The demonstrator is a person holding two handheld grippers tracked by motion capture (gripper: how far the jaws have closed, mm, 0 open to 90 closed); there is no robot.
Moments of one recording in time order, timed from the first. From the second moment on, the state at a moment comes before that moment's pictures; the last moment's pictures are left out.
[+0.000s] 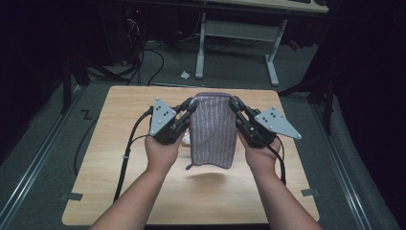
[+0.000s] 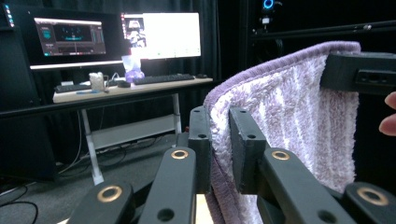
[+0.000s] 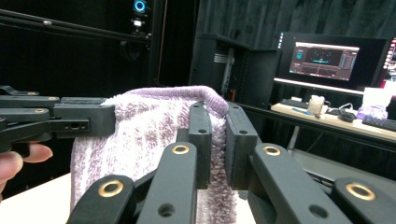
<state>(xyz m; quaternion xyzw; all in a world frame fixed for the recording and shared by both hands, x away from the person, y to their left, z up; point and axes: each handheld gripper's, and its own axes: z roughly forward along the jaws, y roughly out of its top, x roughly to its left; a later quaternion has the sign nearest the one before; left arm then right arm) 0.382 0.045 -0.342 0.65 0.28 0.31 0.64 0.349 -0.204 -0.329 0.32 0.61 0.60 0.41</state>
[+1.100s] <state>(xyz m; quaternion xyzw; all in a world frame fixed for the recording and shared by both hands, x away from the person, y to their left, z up) 0.515 0.047 -0.324 0.66 0.34 0.31 0.59 0.494 -0.192 -0.319 0.37 0.63 0.56 0.39</state>
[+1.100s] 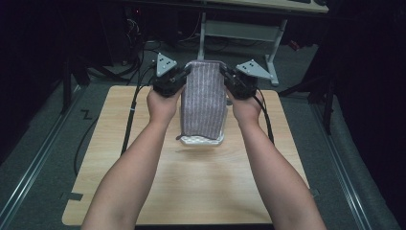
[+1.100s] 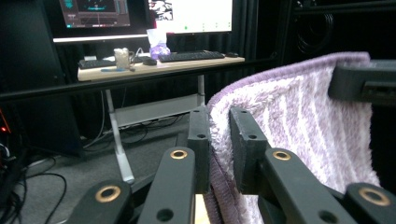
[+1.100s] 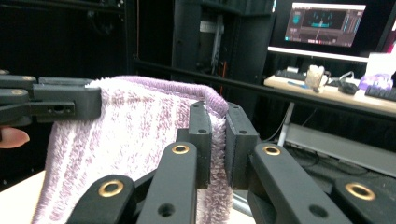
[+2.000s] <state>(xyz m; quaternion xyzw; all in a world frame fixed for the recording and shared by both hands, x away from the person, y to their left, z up) 0.561 0.049 -0.377 0.69 0.42 0.22 0.55 0.546 -0.188 -0.365 0.44 0.69 0.47 0.33</state>
